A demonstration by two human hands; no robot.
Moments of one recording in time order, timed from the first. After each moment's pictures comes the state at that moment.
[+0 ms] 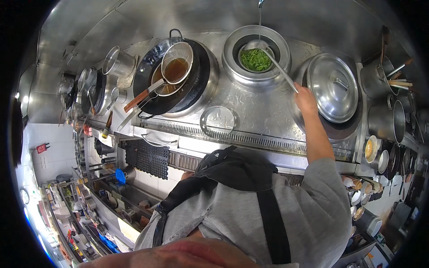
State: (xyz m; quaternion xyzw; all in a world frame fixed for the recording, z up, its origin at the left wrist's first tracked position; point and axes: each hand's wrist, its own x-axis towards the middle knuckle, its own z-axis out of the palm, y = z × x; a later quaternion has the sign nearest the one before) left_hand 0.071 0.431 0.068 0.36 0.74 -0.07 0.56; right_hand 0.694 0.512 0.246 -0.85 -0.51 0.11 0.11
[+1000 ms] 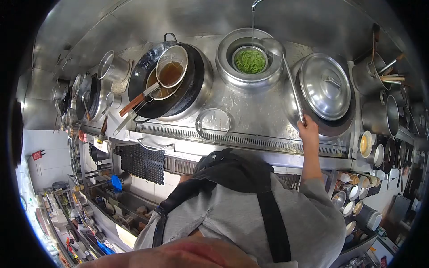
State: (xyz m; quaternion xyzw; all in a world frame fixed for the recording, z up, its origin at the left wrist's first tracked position) left_hand 0.071 0.432 0.051 0.38 0.71 -0.09 0.58; right_hand 0.667 0.390 0.232 -0.84 -0.27 0.26 0.39
